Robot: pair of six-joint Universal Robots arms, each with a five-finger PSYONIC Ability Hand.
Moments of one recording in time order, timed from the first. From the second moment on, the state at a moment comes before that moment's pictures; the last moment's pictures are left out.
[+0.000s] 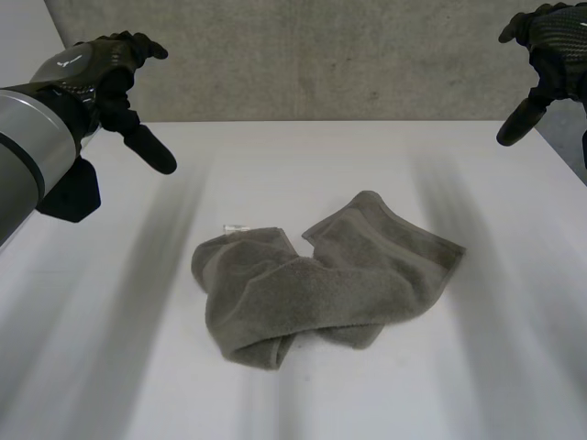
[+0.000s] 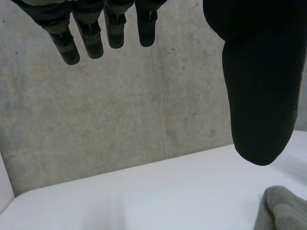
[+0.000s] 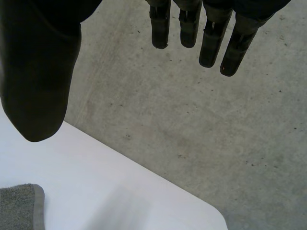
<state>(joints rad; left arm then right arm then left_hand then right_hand) 4.27 -1.69 -1.20 2.80 -1.68 2.99 1.83 -1.41 1.14 0.29 1.57 2.96 0.18 0.17 0.17 0.17 0.03 0.23 0.24 0.24 0.26 0.07</state>
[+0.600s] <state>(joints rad) 4.26 -1.70 -1.30 2.77 -1.68 3.04 1.84 -1.35 1.24 0.37 1.40 2.58 0.18 0.17 0.17 0.17 0.03 0.23 0.24 0.24 0.26 0.07</state>
